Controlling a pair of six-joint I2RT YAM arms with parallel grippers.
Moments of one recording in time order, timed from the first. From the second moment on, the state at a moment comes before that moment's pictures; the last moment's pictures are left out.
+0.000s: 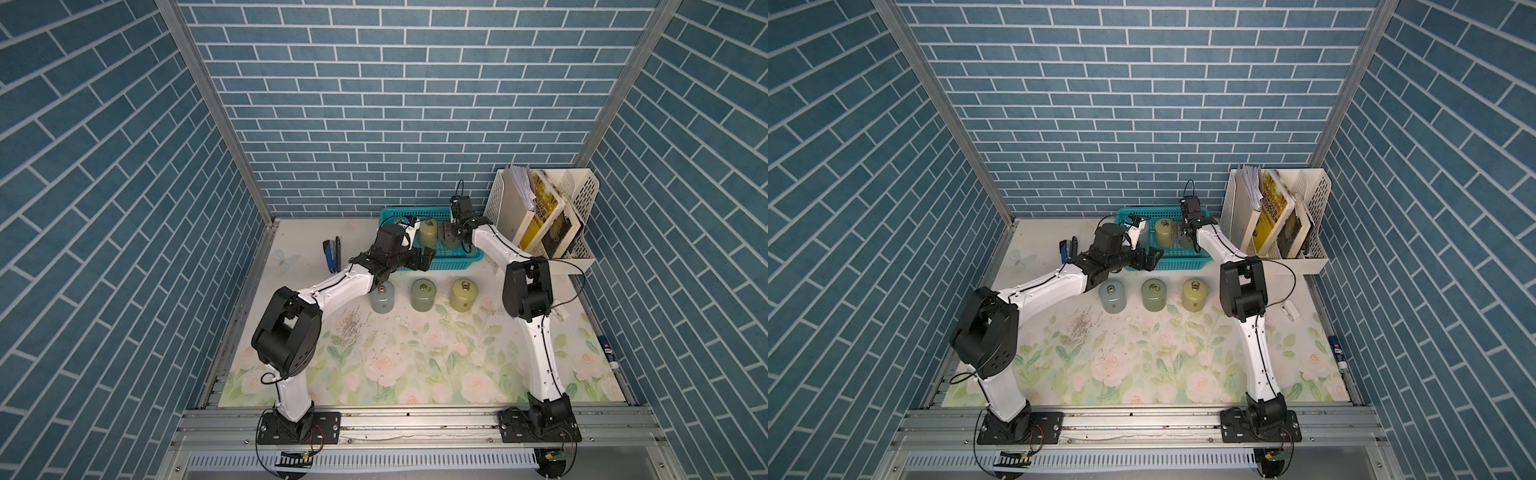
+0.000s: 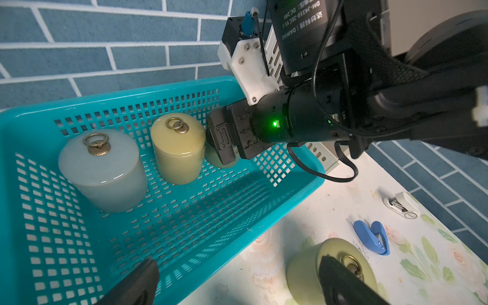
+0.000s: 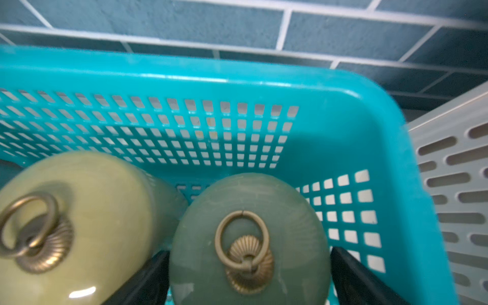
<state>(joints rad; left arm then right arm) -0.59 1.81 1.33 0.02 0.16 -0.22 0.38 2.42 2.14 -0.53 0.18 0.12</state>
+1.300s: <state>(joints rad) -0.60 1.65 1.31 -0.01 0.15 -0.22 0.38 2.20 1.76 -0.39 0.05 0.05</state>
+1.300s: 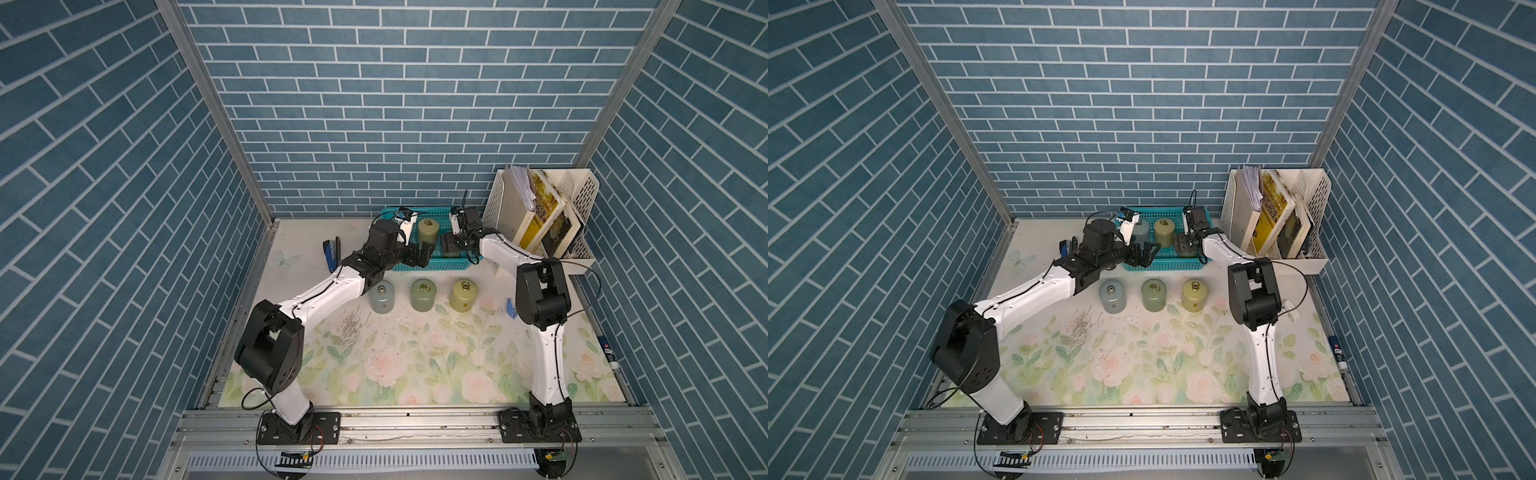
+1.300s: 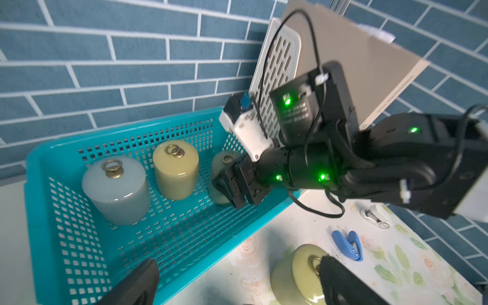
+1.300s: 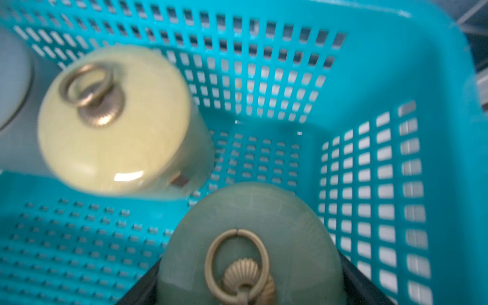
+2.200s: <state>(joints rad) -0.41 1.34 1.10 -0.20 0.09 -0.22 0.77 1.57 1.32 -0.36 0.03 -0.03</state>
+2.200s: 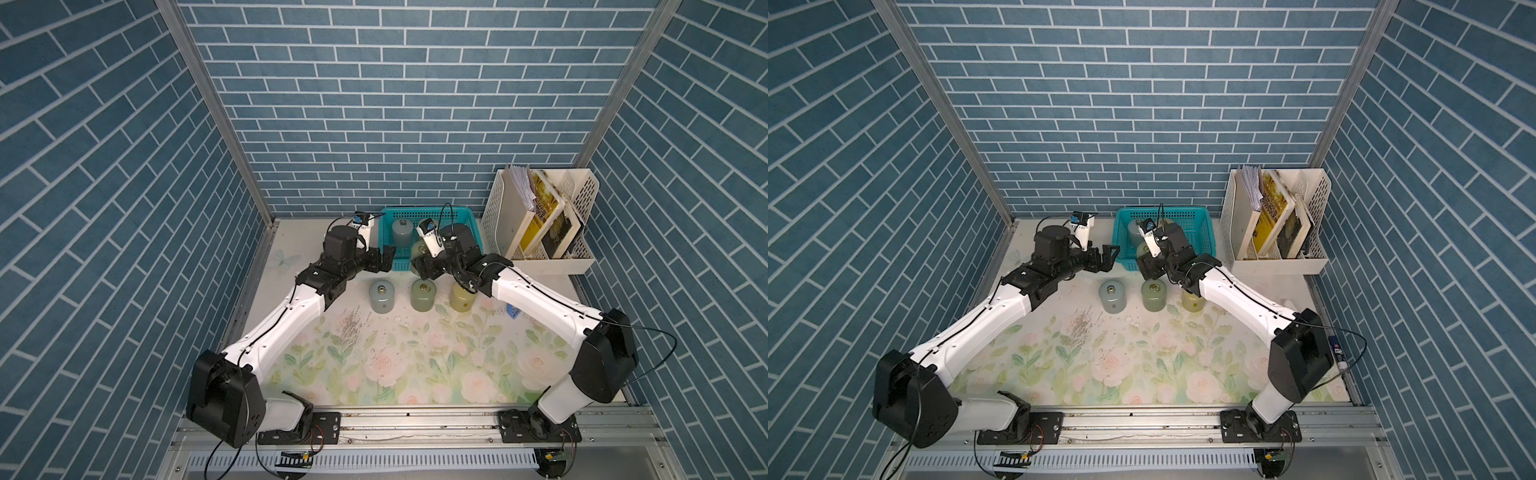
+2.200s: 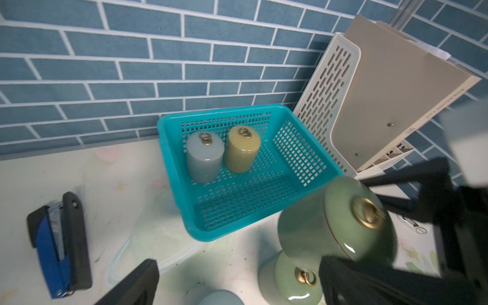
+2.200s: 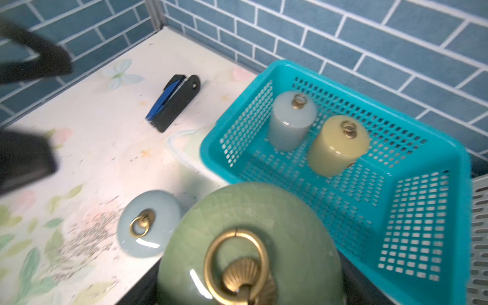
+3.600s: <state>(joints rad) -0.33 1.31 0.99 -0.19 0.09 -0.24 1.13 1.81 1.11 -0.07 0.09 0.08</state>
